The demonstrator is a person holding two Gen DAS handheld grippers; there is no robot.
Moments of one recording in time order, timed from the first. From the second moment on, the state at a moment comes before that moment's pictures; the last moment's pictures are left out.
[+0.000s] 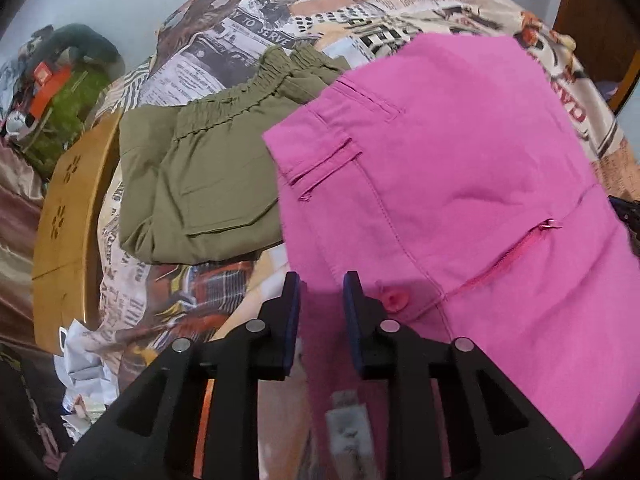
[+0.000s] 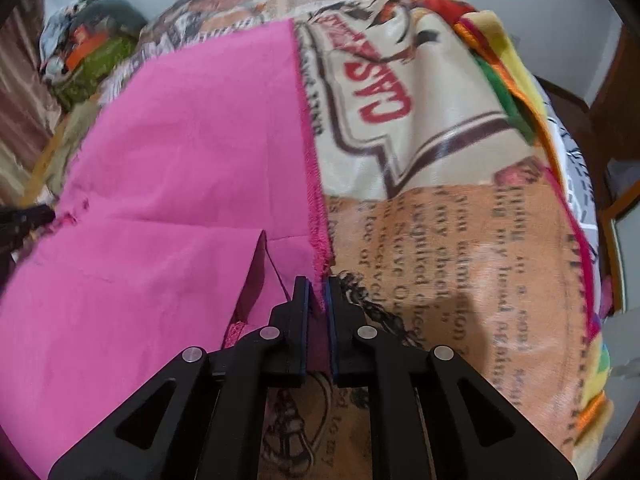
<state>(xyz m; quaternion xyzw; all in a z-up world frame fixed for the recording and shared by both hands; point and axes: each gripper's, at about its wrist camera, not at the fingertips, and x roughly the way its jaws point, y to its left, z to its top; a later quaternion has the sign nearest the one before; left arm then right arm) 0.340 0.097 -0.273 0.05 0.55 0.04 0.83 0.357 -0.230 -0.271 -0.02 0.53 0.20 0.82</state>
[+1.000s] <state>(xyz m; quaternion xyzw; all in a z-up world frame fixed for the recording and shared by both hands) 0.437 0.148 -0.265 -0.04 0.53 0.05 0.84 0.449 -0.204 -0.214 0.00 0.45 0.22 0.87</state>
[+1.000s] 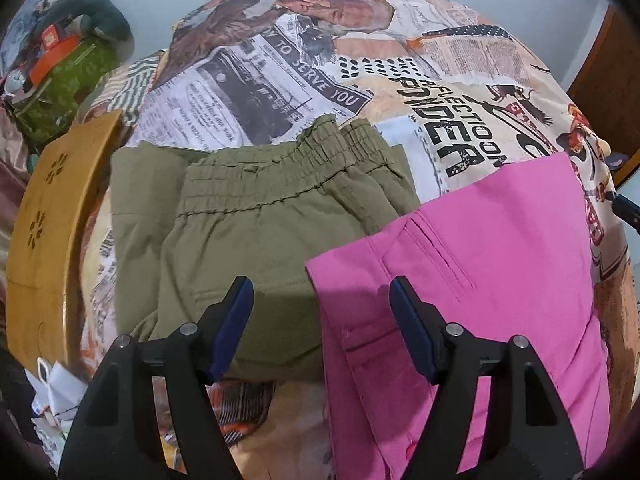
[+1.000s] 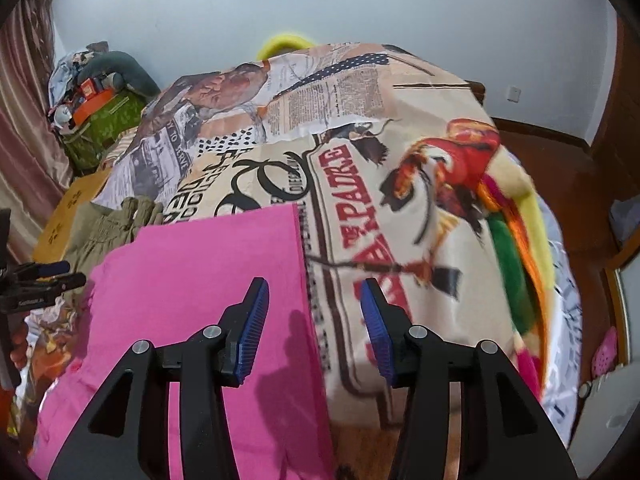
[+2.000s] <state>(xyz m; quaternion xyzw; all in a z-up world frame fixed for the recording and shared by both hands) 0.446 0.138 -0.267 -0.07 0.52 0.03 0.85 0.472 -0.169 -0.213 0.04 0.40 0.25 0.88</state>
